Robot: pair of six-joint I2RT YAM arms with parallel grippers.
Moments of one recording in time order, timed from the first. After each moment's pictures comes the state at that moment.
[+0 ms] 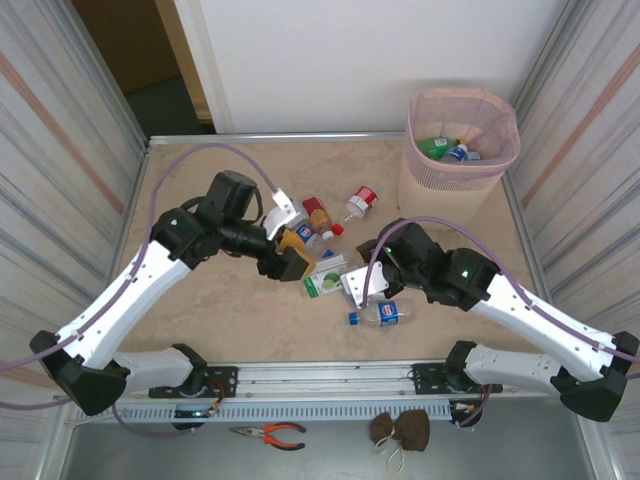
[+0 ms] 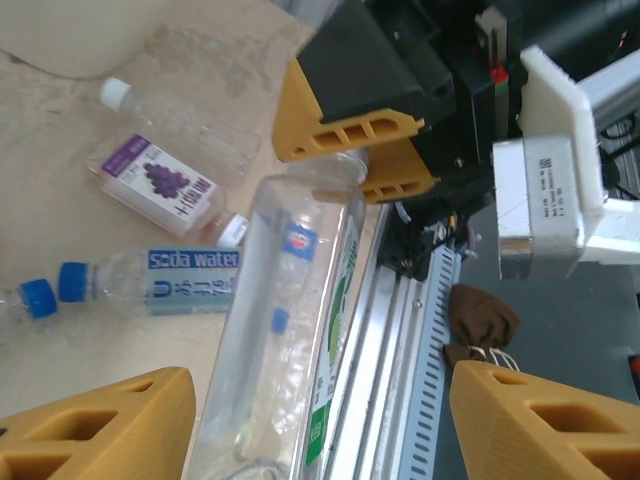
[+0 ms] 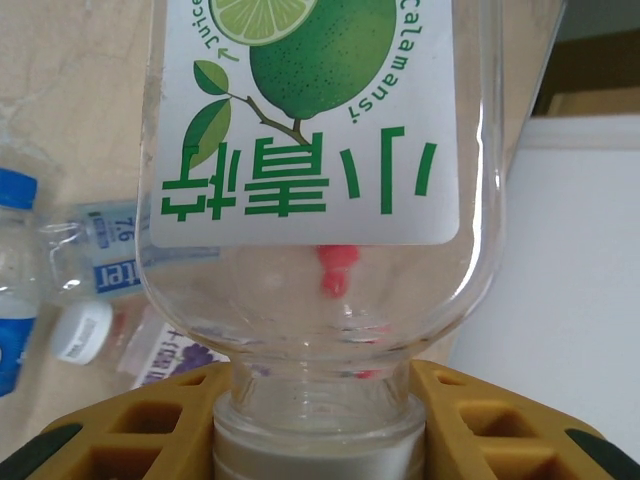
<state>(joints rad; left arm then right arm) -0.67 1.21 1.34 -0.95 0.70 0.13 0.96 1.01 1.09 -0.84 0.13 -1.25</state>
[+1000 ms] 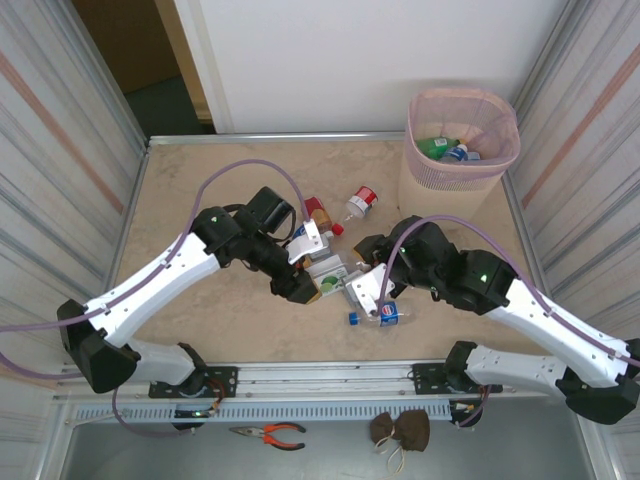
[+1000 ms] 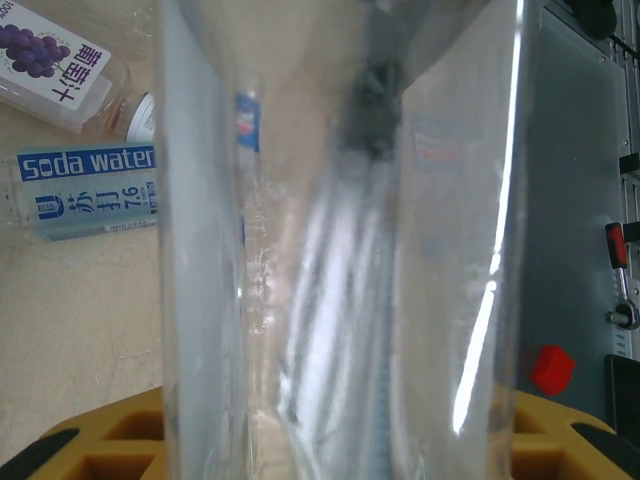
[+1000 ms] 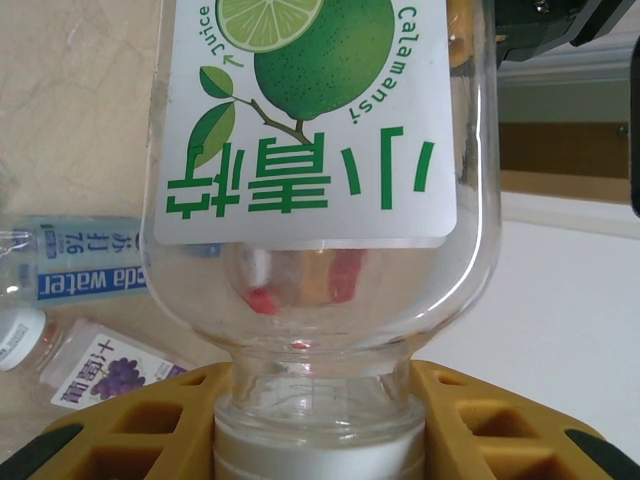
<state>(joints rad) -0.80 1.34 1.35 -1.11 0.67 0.27 0.98 0.96 1.15 -0.85 0.08 -1.37</state>
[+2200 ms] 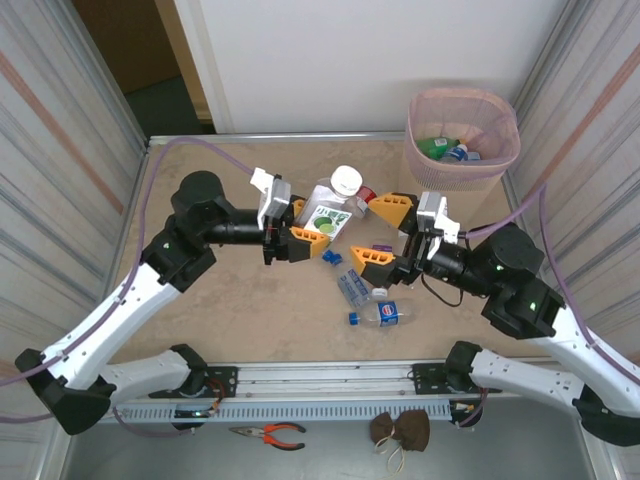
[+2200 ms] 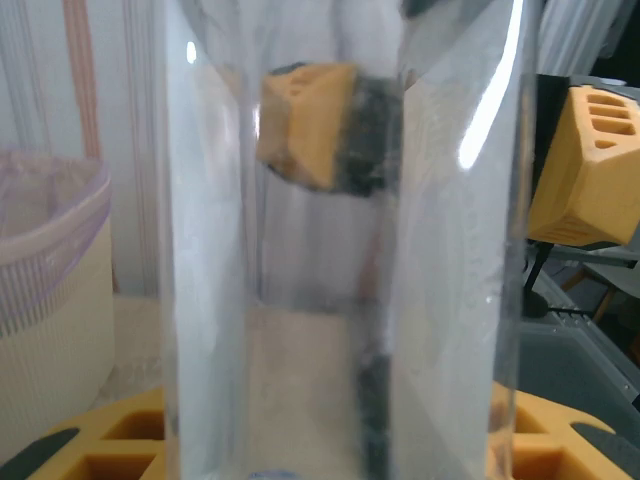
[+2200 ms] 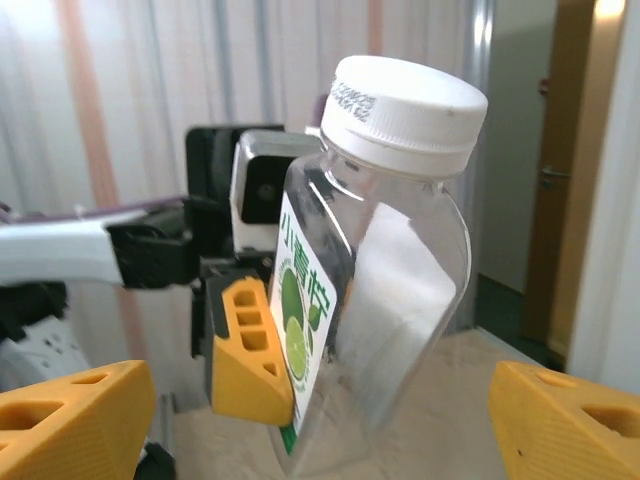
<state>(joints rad) -0.71 1.07 1.19 -0.10 0.90 -0.11 0.98 0.76 1.11 -0.15 -0.21 0.11</state>
